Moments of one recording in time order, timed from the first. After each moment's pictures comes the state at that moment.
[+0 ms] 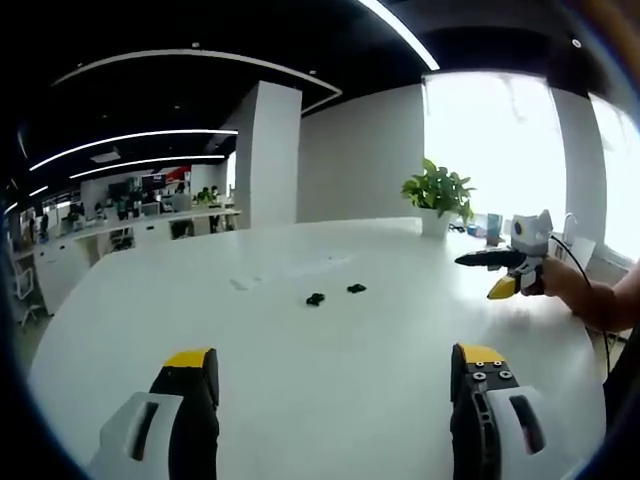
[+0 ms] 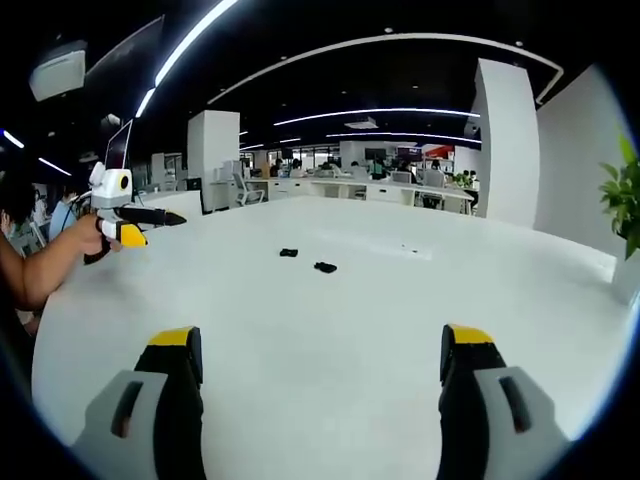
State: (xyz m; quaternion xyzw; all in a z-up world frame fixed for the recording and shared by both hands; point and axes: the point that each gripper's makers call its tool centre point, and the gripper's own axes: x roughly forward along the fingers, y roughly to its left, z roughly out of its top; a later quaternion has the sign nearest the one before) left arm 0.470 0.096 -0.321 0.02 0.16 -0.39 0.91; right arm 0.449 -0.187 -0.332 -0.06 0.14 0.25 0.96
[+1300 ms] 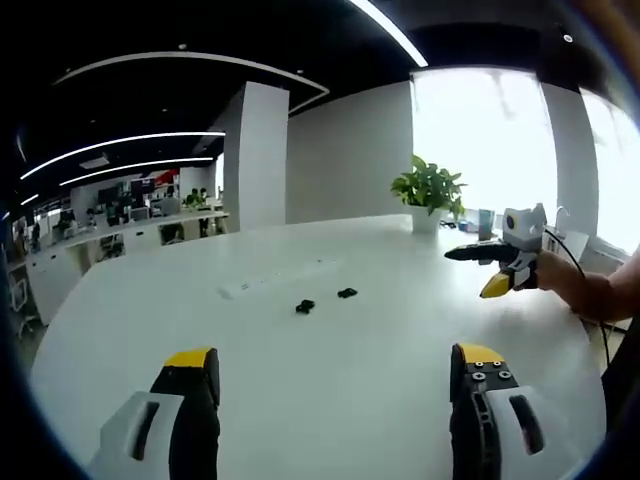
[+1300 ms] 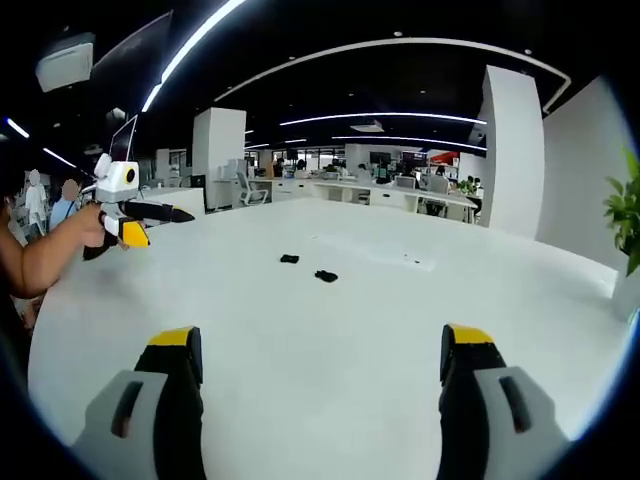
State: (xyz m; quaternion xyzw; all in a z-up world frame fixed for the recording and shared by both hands) left arm 0.480 0.081 -0.316 0.03 0.16 -0.41 0.90; right arm 0.458 -0.184 -0.320 -0.08 0.12 0.26 0.95
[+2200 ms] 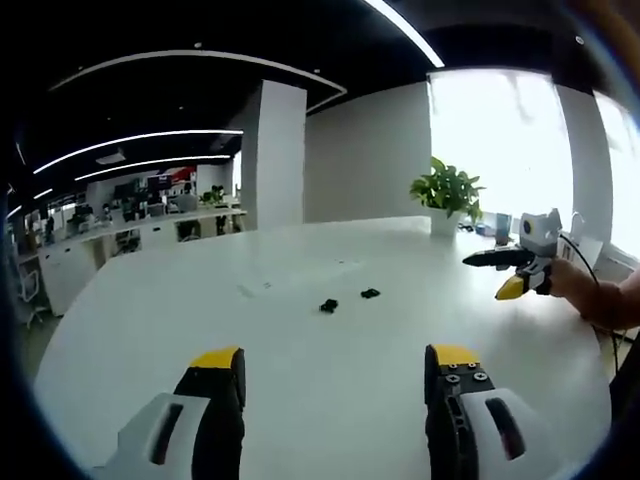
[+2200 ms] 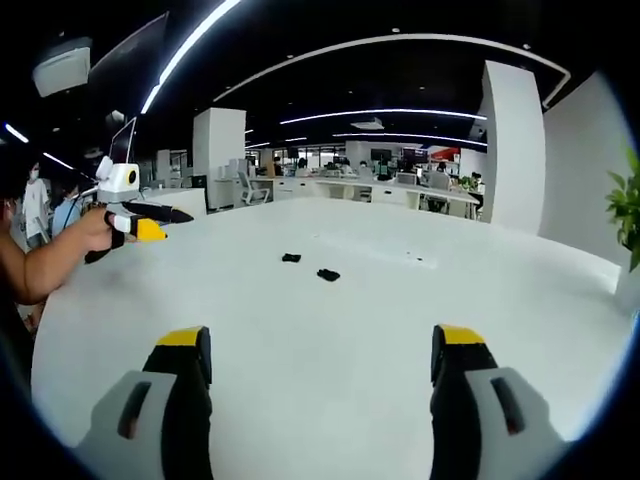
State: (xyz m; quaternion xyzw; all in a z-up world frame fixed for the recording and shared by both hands) left arm 0.488 0.100 -0.308 0.02 0.15 -0.38 0.91; right arm 0.458 -0.181 -0.323 -0.07 0.13 0.27 0.95
